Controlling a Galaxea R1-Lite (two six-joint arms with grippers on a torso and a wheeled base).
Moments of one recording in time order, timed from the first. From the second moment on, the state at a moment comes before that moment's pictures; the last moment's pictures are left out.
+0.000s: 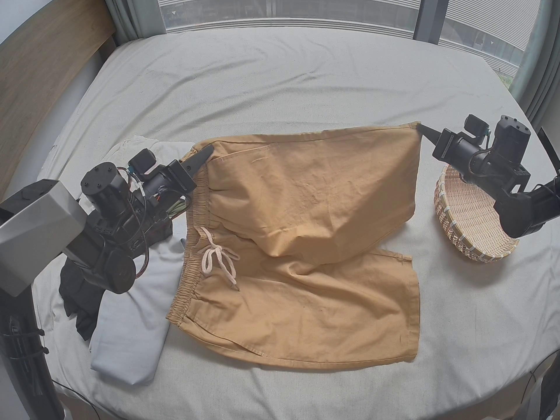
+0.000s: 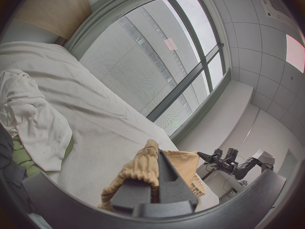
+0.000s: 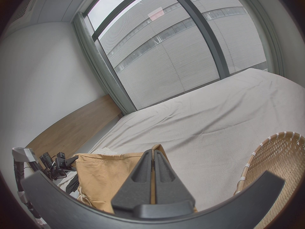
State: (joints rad) left arm -0.22 2.19 -0.99 -1.55 -0.45 -0.66; right arm 0.11 1.96 -1.11 -0.98 0.37 0.34
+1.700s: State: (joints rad) left arm -0.09 2.16 -0.88 -1.47 -0.39 -0.65; right arm 0.12 2.00 -0.90 -1.18 0.36 0.36
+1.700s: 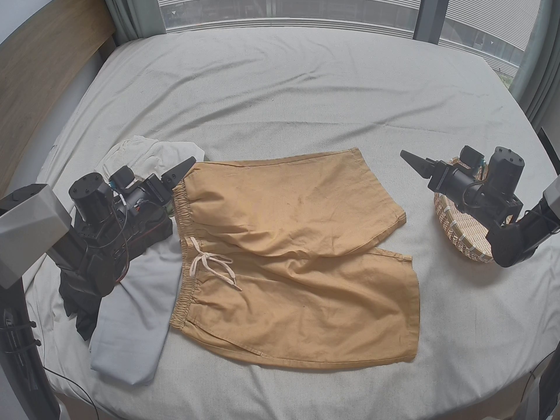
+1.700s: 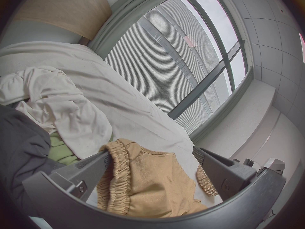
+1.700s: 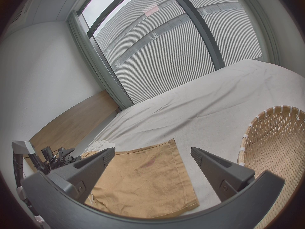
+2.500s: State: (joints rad) left arm -0.02 2.00 -0.50 -1.55 -0.68 -0.52; right arm 0.12 1.91 -0.53 -1.34 0.38 0.37
